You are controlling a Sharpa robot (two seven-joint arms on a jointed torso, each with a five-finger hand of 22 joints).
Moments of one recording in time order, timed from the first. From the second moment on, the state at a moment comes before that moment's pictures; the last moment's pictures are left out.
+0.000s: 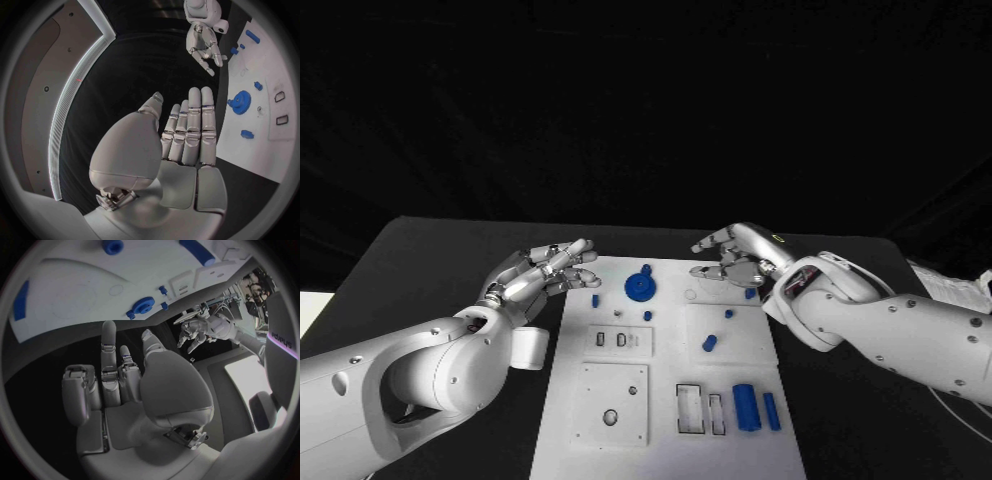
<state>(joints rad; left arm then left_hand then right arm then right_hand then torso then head) 1.18 -0.97 0.00 1.78 0.13 -0.38 0.47 1.38 -0.04 0.08 0.14 0.13 1.01 0.20 0.07 0.07 1.11 0.14 0.07 0.07 1.20 0.07 0.34 0.43 0.18 1.04 0.17 0.51 0.25 1.16 -0.88 0.07 1.50 -1.34 -0.51 0.07 1.36 -0.04 0.00 0.14 0.22 1.00 0.15 0.07 0.07 1.46 0.07 1.37 1.31 1.46 0.00 0.07 0.52 0.04 1.46 0.10 1.49 1.31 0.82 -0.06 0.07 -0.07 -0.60</state>
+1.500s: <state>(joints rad) 1.17 -0.93 -0.01 1.72 0.09 -0.35 0.46 1.39 -0.03 0.09 0.14 0.13 1.01 0.20 0.07 0.07 1.11 0.14 0.07 0.07 1.20 0.07 0.33 0.43 0.18 1.04 0.17 0.51 0.25 1.10 -1.00 0.08 1.38 -1.09 -0.33 0.21 1.39 -0.07 -0.02 0.06 0.19 0.97 0.16 0.07 0.07 1.46 0.07 1.47 1.31 1.46 0.00 0.07 0.51 0.04 1.46 0.10 1.51 1.31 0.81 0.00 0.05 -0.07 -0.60</state>
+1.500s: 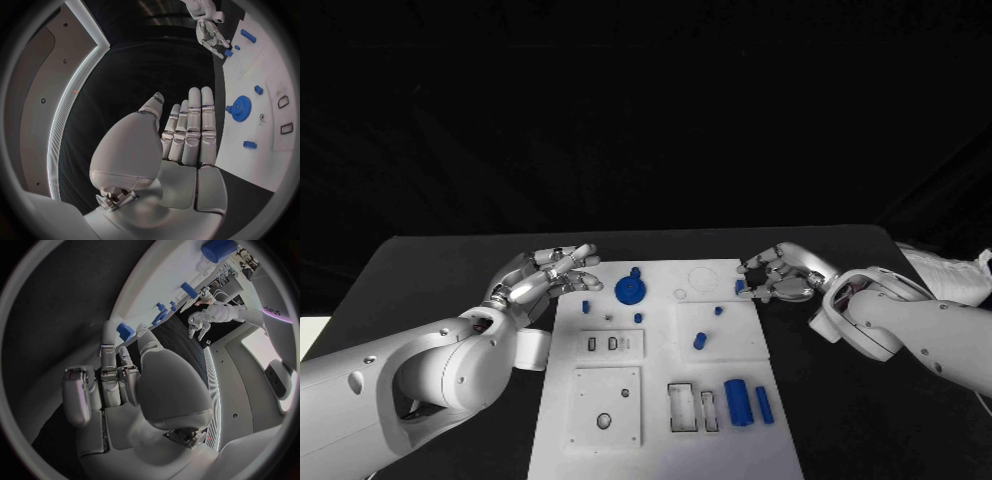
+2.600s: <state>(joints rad) 1.17 -0.93 -0.01 1.72 0.09 -0.35 0.46 1.39 -0.03 0.09 0.14 0.13 1.01 0.20 0.07 0.07 1.11 0.14 0.07 0.07 1.20 0.07 0.33 0.43 0.18 1.04 0.17 0.51 0.25 1.10 -0.98 0.08 1.38 -1.17 -0.32 0.16 1.41 0.00 0.05 0.01 0.17 1.07 0.14 0.08 0.08 1.47 0.06 1.53 1.31 1.47 0.00 0.07 0.51 0.03 1.46 0.10 1.53 1.31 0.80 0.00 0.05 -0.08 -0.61</state>
